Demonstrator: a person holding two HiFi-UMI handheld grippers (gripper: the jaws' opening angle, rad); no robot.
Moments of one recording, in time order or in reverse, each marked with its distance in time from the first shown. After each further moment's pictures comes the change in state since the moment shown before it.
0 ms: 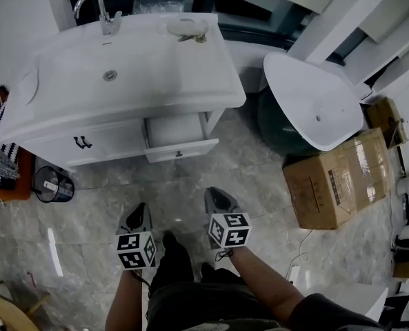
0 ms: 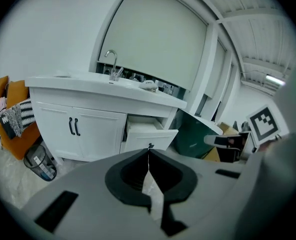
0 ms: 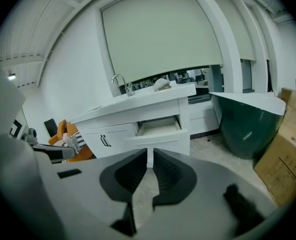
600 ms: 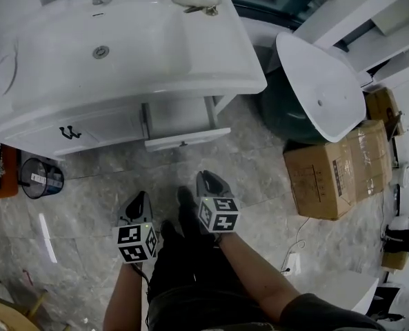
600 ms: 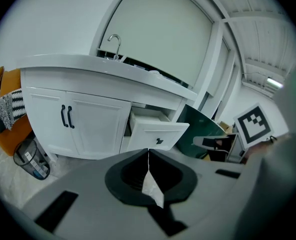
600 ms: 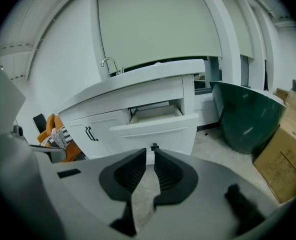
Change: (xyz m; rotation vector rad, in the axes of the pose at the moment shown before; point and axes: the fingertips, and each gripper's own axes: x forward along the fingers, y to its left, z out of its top) left arm 0.076 0.044 -0.022 -0.027 0.036 -0.035; right arm 0.107 0.000 -0.033 0.006 0.063 -0.088
